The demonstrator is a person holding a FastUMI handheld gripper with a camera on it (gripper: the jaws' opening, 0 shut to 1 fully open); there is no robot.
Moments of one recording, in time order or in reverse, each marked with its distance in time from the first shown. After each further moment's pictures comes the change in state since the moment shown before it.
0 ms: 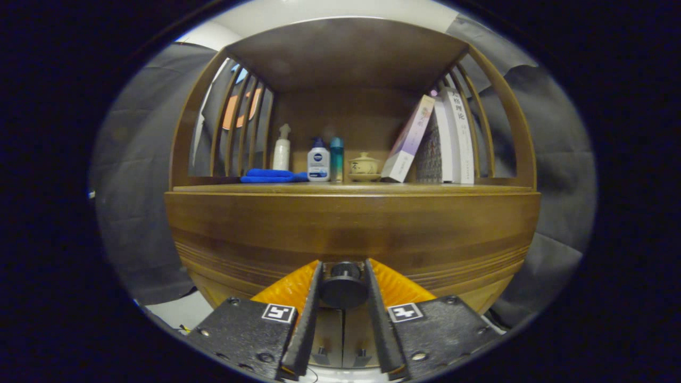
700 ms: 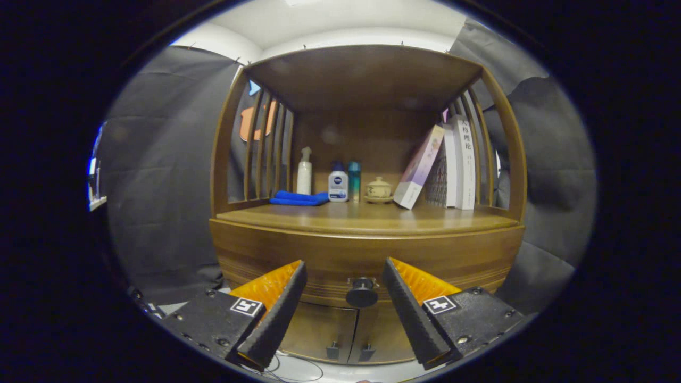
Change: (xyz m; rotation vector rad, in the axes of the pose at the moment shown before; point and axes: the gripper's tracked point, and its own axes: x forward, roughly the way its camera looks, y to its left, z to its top) arm -0.045 0.015 0.042 -0.029 -0.009 0.056
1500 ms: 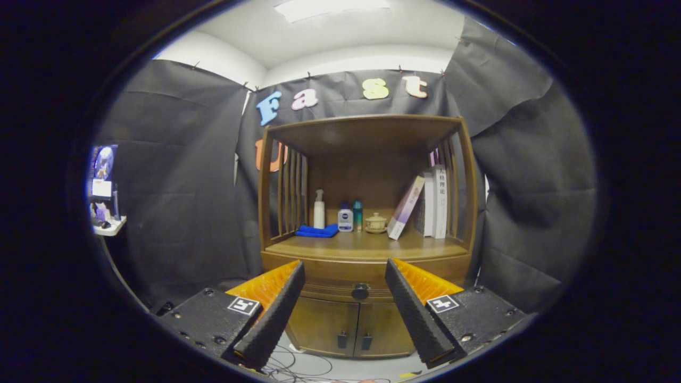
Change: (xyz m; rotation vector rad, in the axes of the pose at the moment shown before) arm -0.176 0.018 0.091 0.031 -0.093 0.063
